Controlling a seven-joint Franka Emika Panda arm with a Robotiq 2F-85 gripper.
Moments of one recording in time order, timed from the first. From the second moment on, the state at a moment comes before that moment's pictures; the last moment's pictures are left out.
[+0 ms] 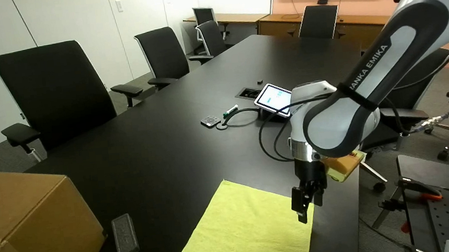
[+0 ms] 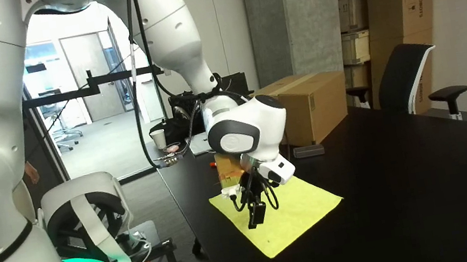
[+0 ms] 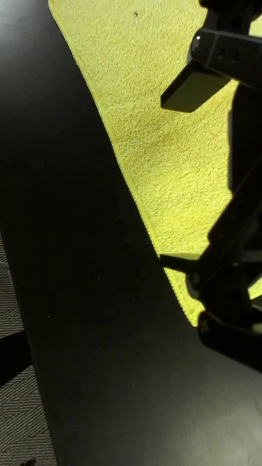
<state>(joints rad) 0.05 0.43 0.11 -2.35 0.46 2.55 -0.02</state>
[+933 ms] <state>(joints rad) 0.05 0.55 0.07 -2.40 0.34 2.88 0.11</state>
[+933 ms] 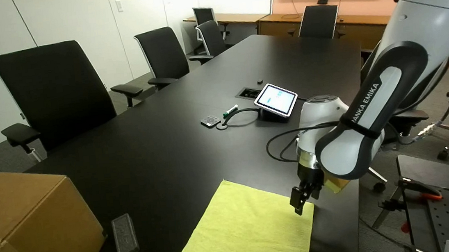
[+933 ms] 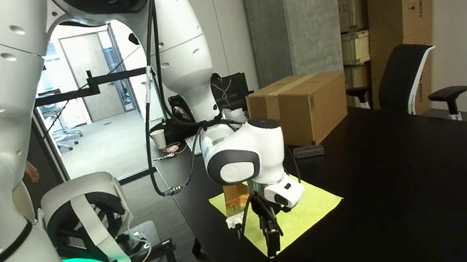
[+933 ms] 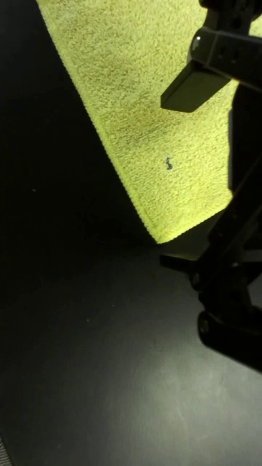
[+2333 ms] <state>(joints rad) 0.10 0.61 0.06 -2.34 0.30 2.91 0.22</state>
